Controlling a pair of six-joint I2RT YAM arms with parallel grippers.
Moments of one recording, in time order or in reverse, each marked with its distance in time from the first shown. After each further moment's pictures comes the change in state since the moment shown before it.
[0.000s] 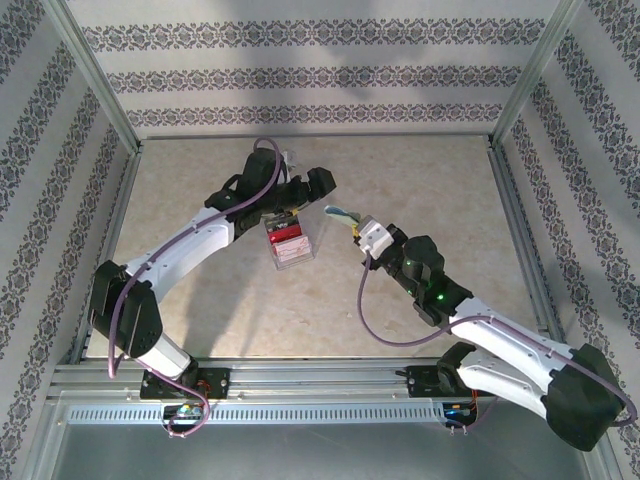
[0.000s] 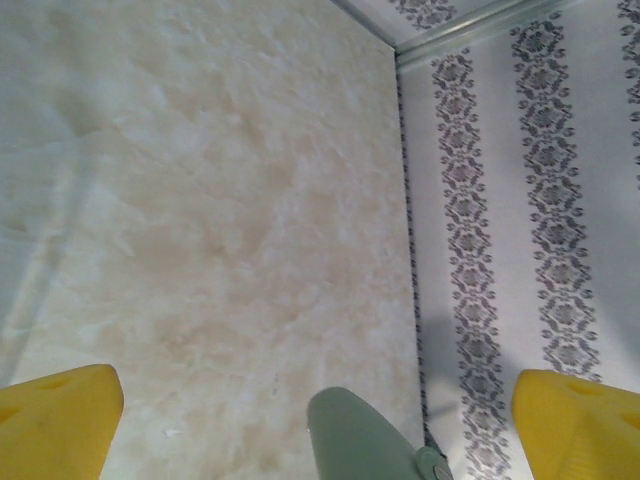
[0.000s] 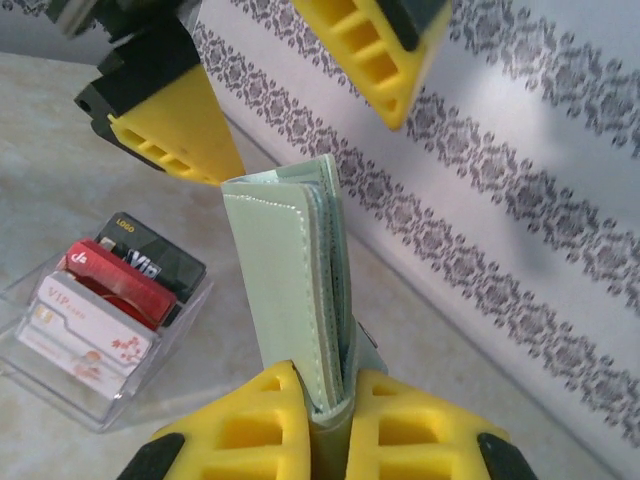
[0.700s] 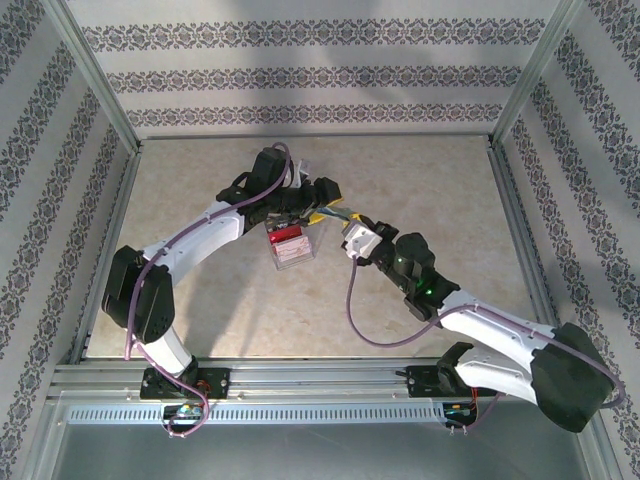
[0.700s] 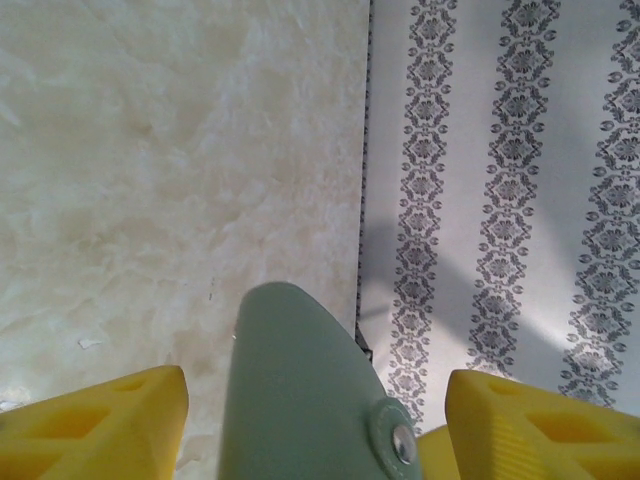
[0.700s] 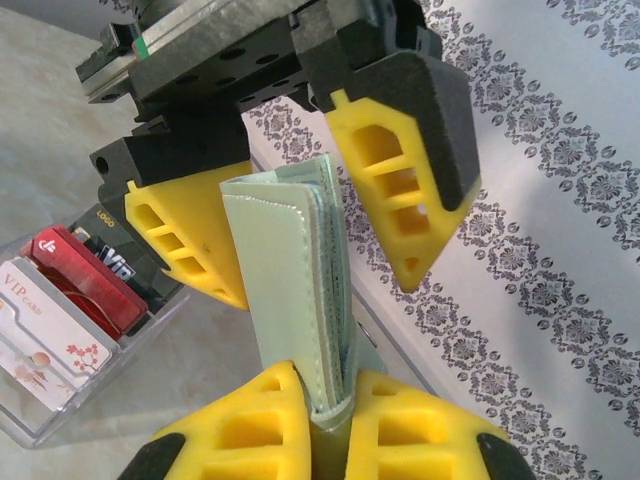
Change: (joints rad) left arm 0.006 0.095 0.023 0.018 0.275 -0.106; right arm 0.015 0.126 0.008 0.145 -0.008 -0.173
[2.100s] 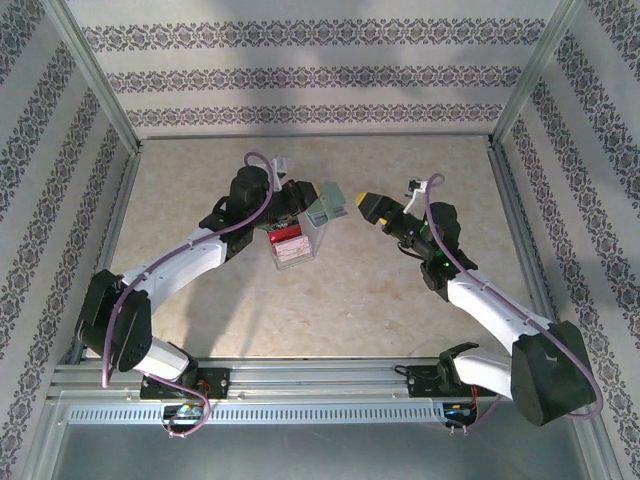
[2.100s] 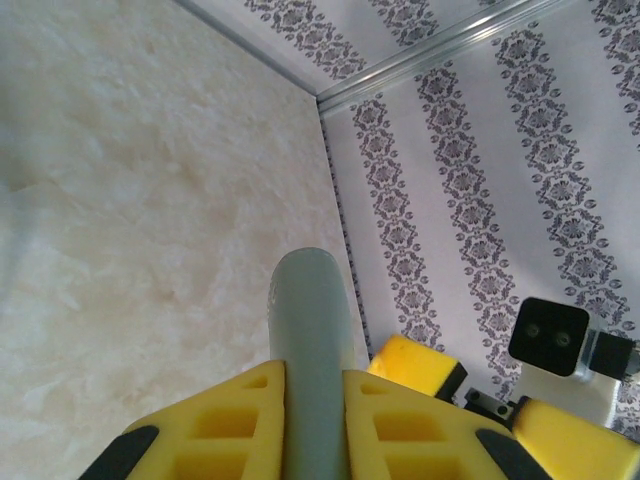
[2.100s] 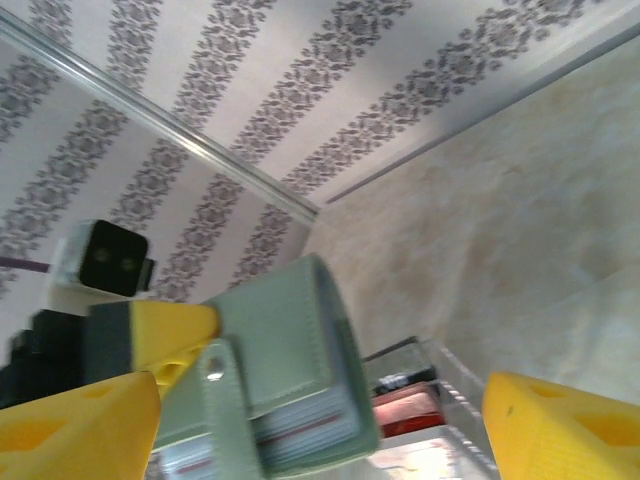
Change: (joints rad) left arm 0.008 -0.196 -0.297 0.393 -0.271 0.084; right arm -0.349 0.068 0.107 -0.020 -0.481 1.609
